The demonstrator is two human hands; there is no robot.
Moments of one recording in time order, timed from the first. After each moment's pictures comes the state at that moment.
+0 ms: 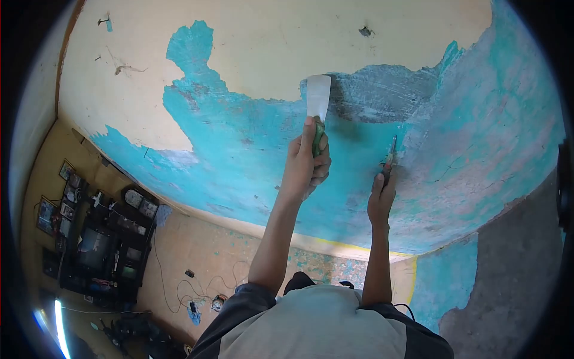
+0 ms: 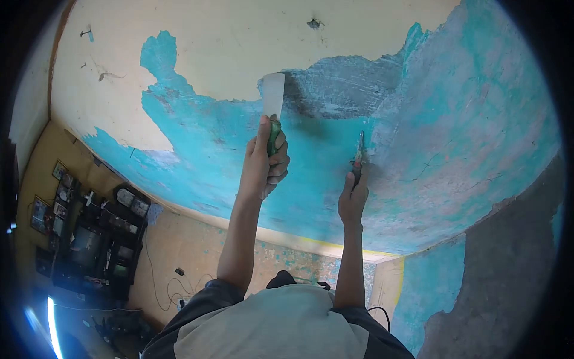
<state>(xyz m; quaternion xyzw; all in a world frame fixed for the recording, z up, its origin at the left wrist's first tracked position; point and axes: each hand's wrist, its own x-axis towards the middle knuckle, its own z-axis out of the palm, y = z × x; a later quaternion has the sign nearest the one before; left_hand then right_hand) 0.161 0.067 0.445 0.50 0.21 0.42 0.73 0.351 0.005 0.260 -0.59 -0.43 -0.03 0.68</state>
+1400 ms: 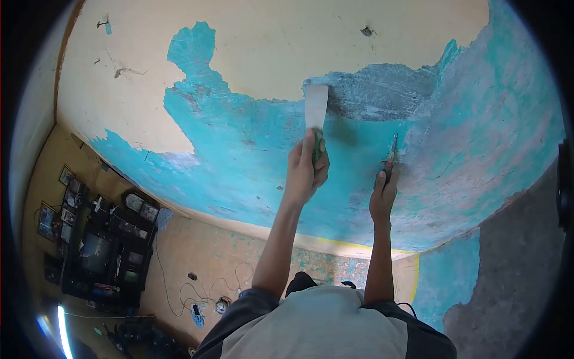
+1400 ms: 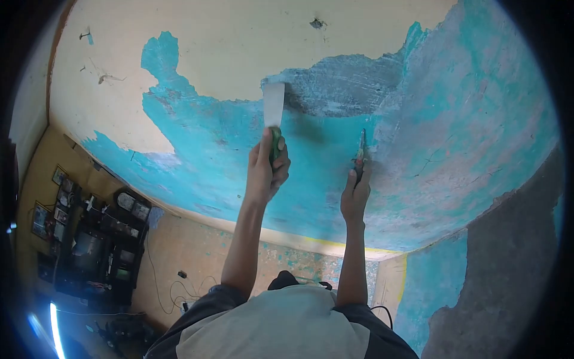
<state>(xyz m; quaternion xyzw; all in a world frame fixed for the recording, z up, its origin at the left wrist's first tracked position) 0.154 0.073 0.416 0.51 0.18 0.44 0.72 0.349 0.005 0.259 -0.60 -0.42 -0.05 0.68</state>
